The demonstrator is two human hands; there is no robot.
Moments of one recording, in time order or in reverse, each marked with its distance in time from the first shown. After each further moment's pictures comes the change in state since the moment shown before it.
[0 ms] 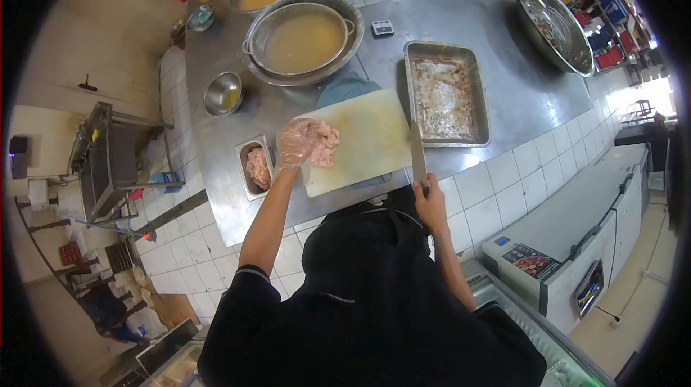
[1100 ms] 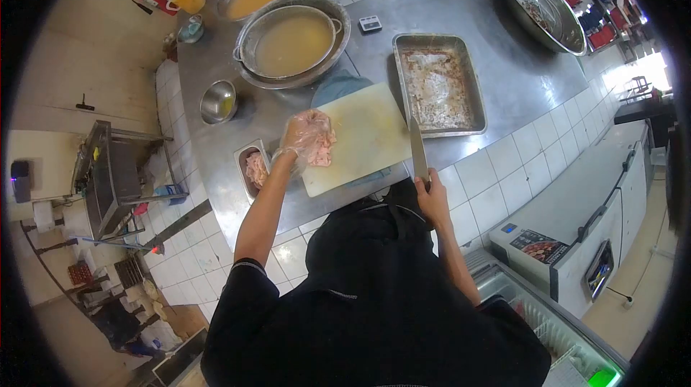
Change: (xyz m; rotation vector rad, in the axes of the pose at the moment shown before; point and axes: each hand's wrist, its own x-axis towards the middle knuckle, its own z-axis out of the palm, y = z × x) left_hand 0.023 0.028 0.003 -0.289 -0.239 -0.080; right_hand -0.007 0.005 -0.005 0.006 -0.001 0.083
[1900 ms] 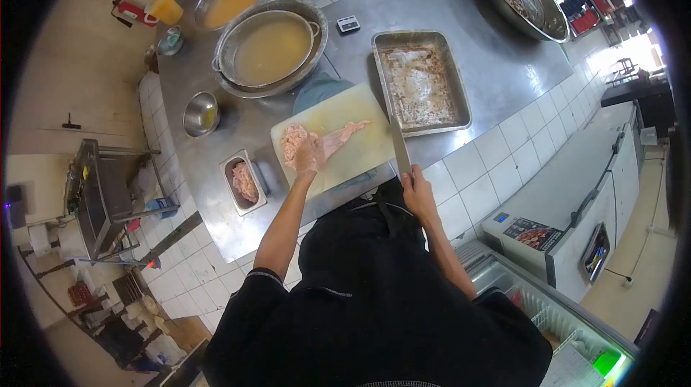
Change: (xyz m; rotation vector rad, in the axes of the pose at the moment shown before) left_hand -0.008 -0.104 0.092 0.442 0.245 0.041; right_hand 0.013 0.020 0.015 -0.063 0.000 -0.070
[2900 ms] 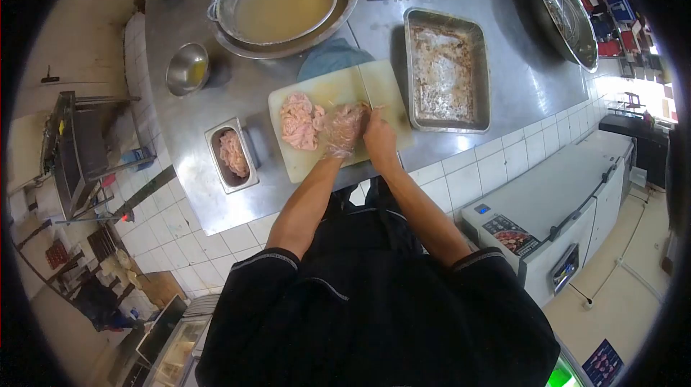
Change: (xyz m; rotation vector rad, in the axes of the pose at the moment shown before) left_hand 0.012 0.043 0.061 0.054 0.247 0.372; right_hand 0.120 -0.041 0.129 -0.481 0.030 -0.220
